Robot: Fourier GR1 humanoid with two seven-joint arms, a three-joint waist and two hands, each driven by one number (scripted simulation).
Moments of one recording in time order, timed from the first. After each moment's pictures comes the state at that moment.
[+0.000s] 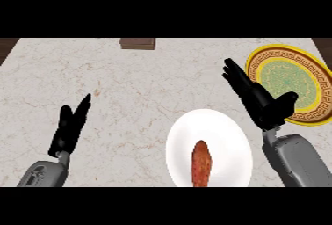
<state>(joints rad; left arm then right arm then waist) -0.15 0.31 -0.16 -1.29 0.09 0.16 0.20 -0.36 -0.32 0.25 -1.46 -0.28 0.00 0.08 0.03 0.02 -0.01</state>
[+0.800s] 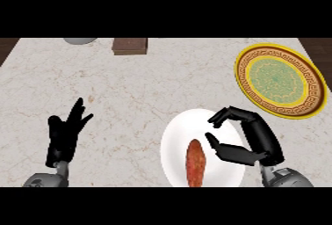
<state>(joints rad) -0.06 0.26 -0.12 -1.40 0.09 0.25 0.17 -0.13 -0.30 0.35 -1.65 -0.09 -0.10 -0.08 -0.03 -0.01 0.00</state>
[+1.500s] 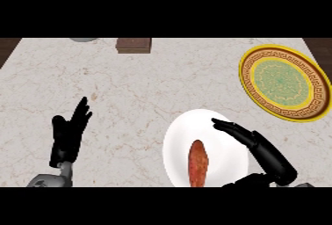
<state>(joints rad) -0.05 0.23 -0.14 -1.45 0.06 0.26 0.21 -0.04 -0.47 0.43 -1.66 0.14 0.03 -0.28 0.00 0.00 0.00</state>
